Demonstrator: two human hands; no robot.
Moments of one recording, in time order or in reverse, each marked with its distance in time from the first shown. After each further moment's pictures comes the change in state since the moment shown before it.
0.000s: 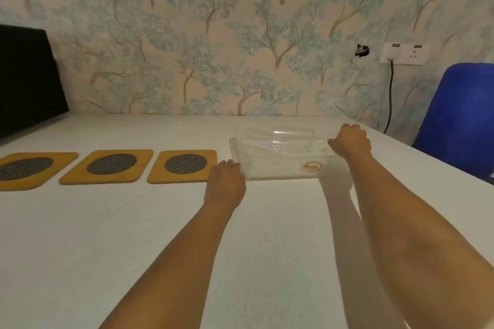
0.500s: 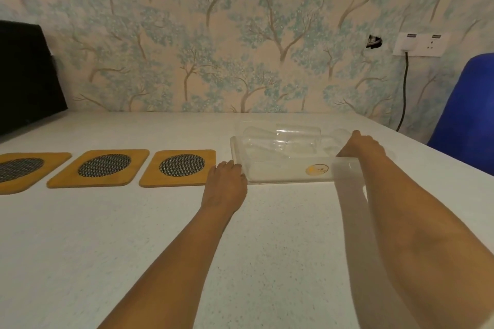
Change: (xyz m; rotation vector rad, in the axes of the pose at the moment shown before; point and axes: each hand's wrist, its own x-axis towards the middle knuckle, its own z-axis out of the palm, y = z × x) left_hand 0.012 -0.001 0.012 -0.039 0.052 -0.012; right_hand 0.035 0.015 0.018 -0.022 -0.309 0.156
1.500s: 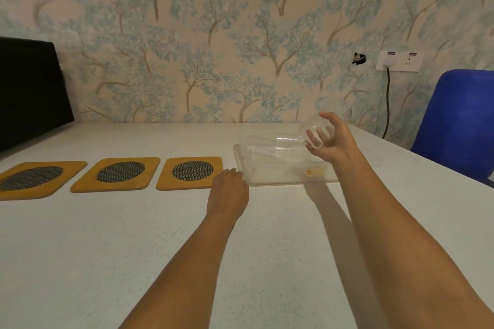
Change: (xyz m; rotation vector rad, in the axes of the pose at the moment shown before) left_hand -0.025 -0.004 -0.023 -0.133 0.012 -0.032; right_hand -0.088 -0.045 -0.014 1.901 -0.407 -0.026
